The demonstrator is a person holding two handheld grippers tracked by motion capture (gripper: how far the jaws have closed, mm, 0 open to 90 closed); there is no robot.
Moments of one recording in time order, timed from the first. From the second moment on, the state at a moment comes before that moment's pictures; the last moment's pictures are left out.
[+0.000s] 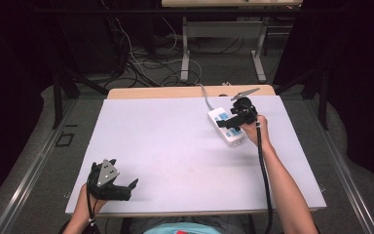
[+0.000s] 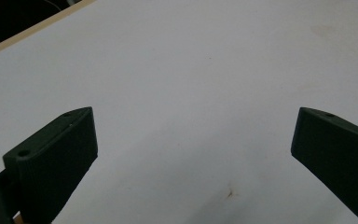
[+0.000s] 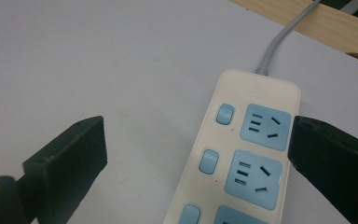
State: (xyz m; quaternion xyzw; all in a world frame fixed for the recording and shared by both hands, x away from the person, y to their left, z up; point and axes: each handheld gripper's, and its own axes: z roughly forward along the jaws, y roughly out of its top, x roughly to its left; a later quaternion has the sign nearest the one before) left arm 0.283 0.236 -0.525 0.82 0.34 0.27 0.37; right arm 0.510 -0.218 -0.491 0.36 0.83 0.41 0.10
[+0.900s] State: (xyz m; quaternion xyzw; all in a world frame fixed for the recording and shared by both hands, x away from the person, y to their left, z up) left arm 0.282 0.235 -0.525 0.82 0.34 0.27 0.37; right arm 0.513 -0.213 -0.503 0.37 0.84 0.38 0.10
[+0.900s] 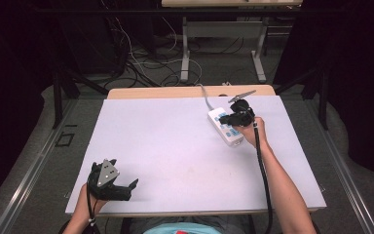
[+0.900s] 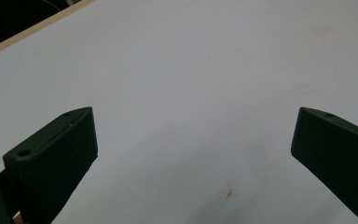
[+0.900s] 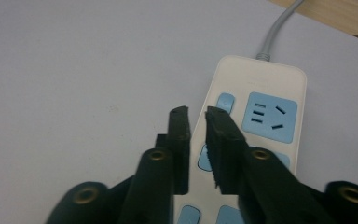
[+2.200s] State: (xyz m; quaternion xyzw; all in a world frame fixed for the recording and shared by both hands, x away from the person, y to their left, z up) left arm 0.283 0.235 -0.525 0.83 0.34 0.27 0.37; right arm 0.519 -0.201 -0.521 0.40 0.85 0.33 0.12
